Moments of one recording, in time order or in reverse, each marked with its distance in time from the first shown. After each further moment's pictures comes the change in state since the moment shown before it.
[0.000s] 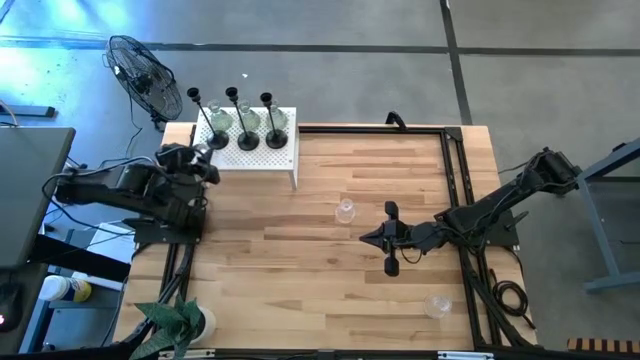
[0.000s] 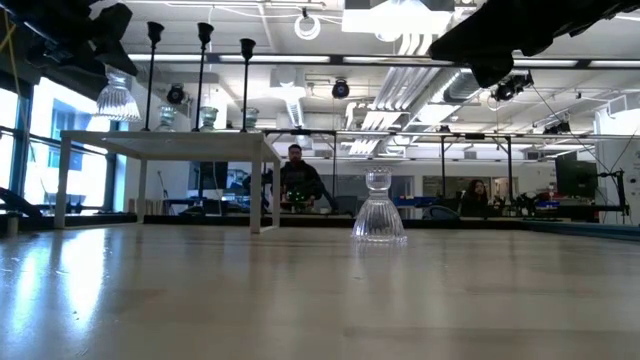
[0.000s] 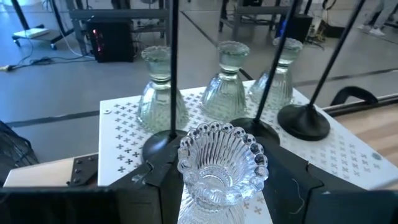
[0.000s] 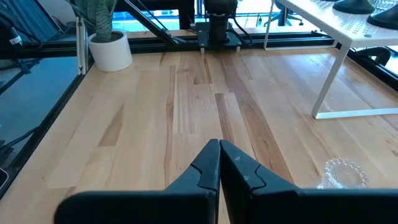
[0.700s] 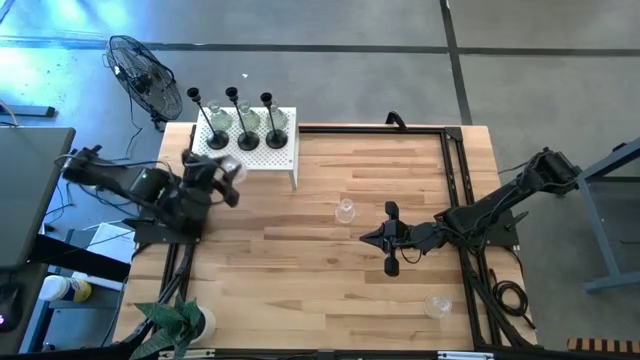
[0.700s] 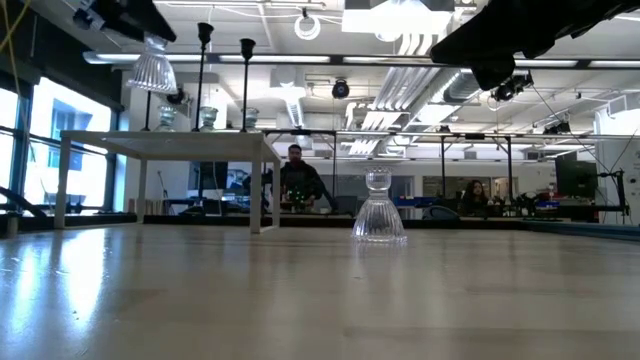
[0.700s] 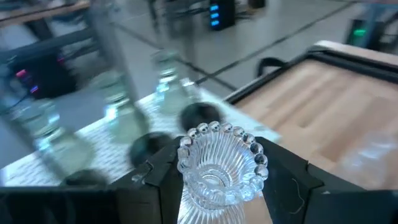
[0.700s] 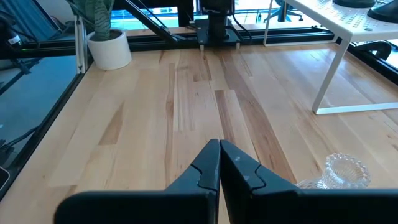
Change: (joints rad) left arm -0.225 0.288 0.168 0.165 0.049 0.229; right arm 0.000 0.000 0.000 -0.013 0.000 0.021
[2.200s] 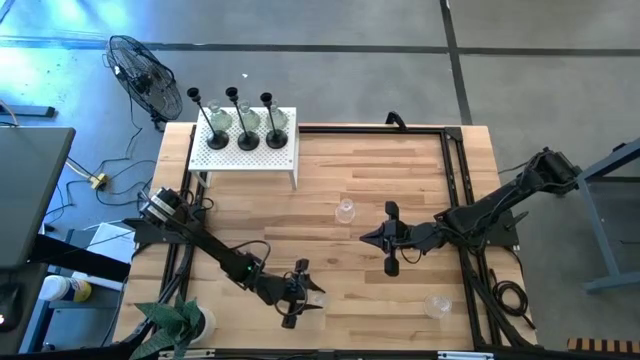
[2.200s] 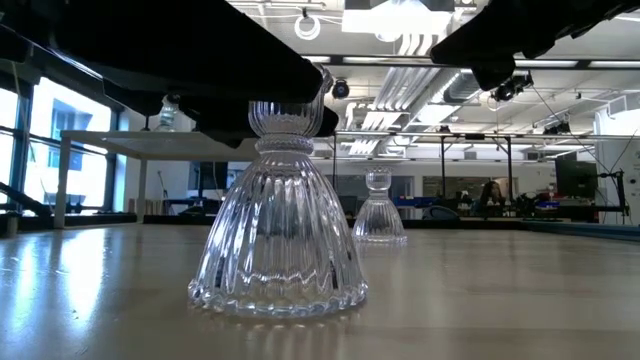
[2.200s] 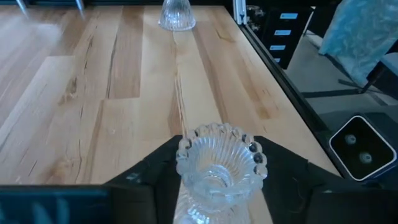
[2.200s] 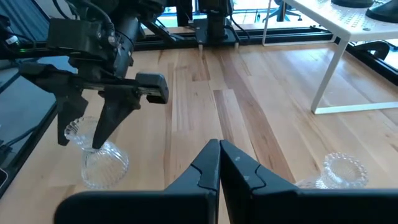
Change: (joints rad) left arm -0.244 1.143 0.001 1.545 0.801 0.456; right arm 0.000 0.000 0.000 -0.002 0.004 0.000
